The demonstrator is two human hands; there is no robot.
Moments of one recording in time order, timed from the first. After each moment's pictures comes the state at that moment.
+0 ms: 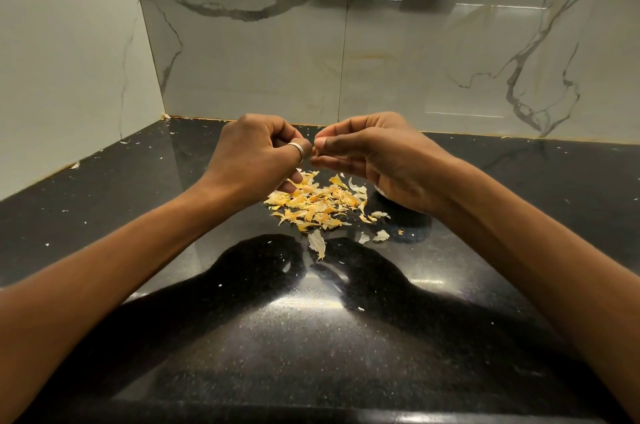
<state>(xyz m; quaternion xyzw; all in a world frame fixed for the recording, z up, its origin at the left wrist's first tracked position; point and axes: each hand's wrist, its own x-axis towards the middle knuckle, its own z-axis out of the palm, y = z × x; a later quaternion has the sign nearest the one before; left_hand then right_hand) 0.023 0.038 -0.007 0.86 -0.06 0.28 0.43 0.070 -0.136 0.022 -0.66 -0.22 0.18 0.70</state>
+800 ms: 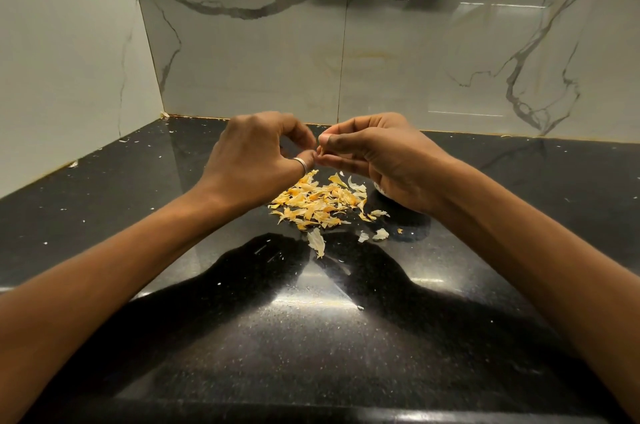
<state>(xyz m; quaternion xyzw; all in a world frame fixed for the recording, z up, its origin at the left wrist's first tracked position) 0.030 0.044 -0.012 0.88 -0.14 0.39 0.23 0.073 -0.138 0.017 -0.67 -0.20 0.16 0.70</state>
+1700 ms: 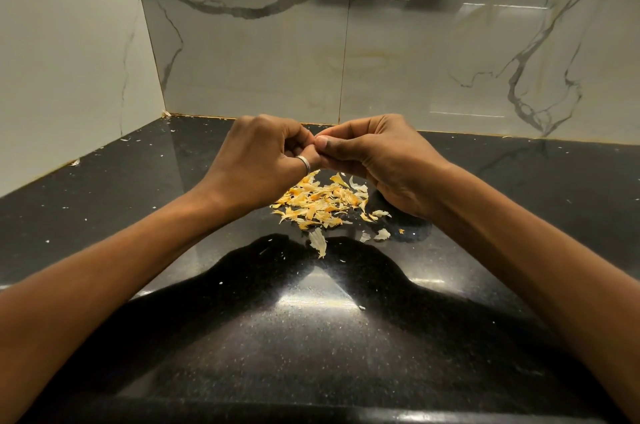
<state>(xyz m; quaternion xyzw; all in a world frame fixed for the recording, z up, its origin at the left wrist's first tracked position) 0.027 0.040 -0.009 0.88 -0.17 0.38 0.24 0.073 -0.134 0.011 -0.68 -0.23 0.14 0.68</state>
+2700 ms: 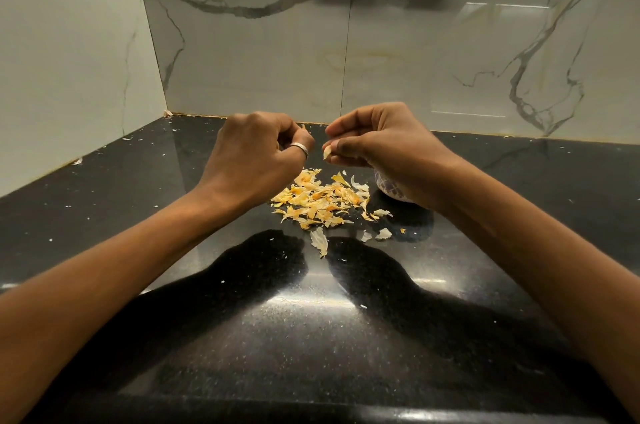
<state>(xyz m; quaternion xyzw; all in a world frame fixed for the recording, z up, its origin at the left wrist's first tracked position) 0.031 0.044 -0.014 0.88 -0.09 0.41 0.24 0.073 -0.141 0.019 -0.76 -0.26 0.06 0.59</state>
